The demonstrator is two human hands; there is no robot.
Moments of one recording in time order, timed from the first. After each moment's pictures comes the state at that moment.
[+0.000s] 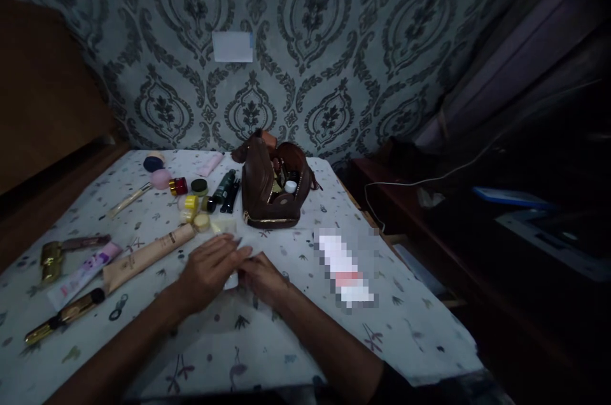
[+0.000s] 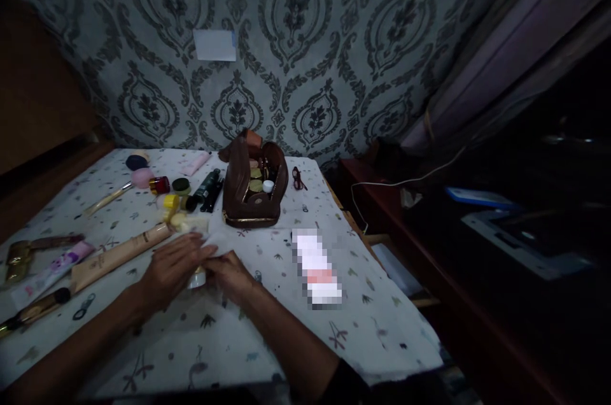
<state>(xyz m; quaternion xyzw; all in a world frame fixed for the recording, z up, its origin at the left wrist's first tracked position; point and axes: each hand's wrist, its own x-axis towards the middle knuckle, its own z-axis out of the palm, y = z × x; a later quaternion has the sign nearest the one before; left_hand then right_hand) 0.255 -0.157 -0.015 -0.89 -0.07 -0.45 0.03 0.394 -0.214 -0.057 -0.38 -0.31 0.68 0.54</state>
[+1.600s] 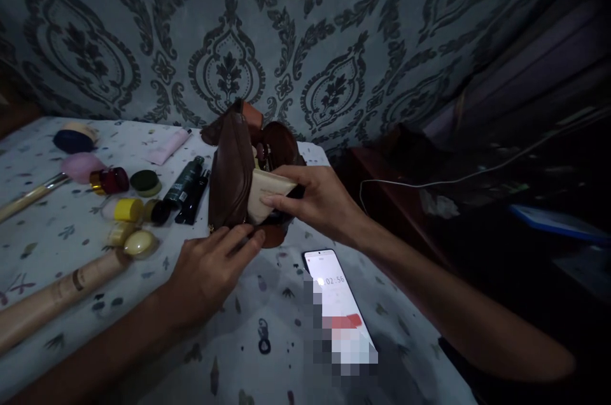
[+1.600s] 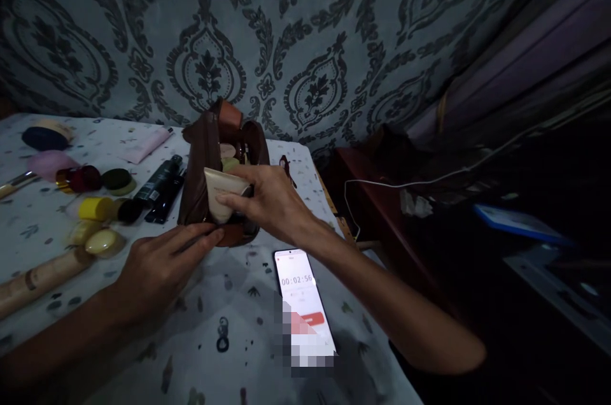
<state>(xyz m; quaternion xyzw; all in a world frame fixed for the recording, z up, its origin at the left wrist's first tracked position) 0.353 -0.117 -0.006 -0.92 -0.15 -0.34 0.08 0.558 -0.142 0.077 -0.59 -0.72 0.16 0.33</state>
